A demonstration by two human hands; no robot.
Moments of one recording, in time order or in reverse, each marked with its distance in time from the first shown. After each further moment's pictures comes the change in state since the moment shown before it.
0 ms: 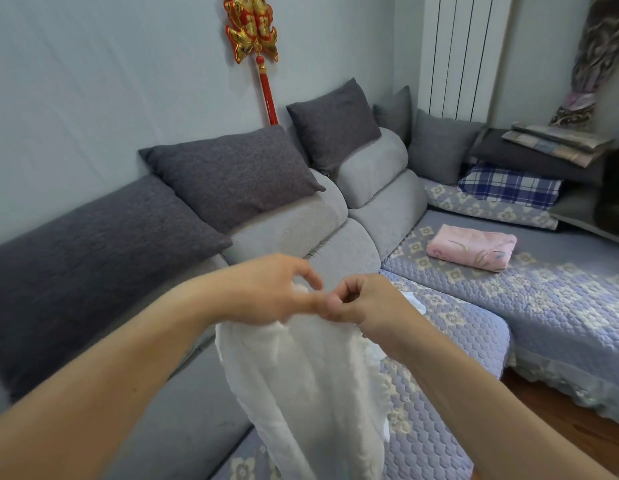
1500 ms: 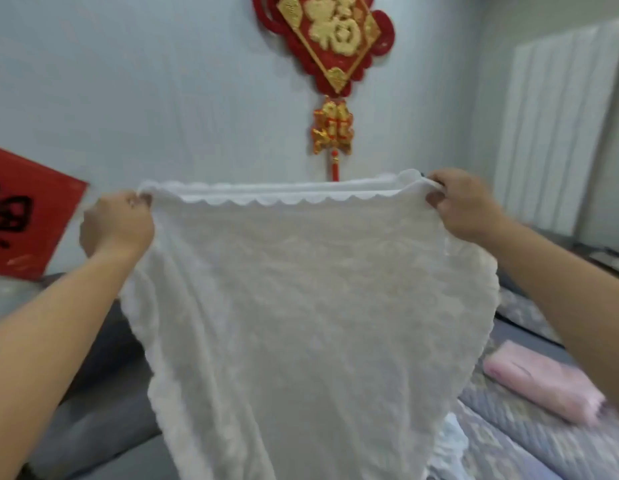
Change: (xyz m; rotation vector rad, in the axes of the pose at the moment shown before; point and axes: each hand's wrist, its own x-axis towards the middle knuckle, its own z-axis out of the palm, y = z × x) left_hand -0.032 -0.119 -0.172 0.097 1.493 -0.631; right_hand 0.175 -0.205 -0.188 -1.007 0.415 -0.747
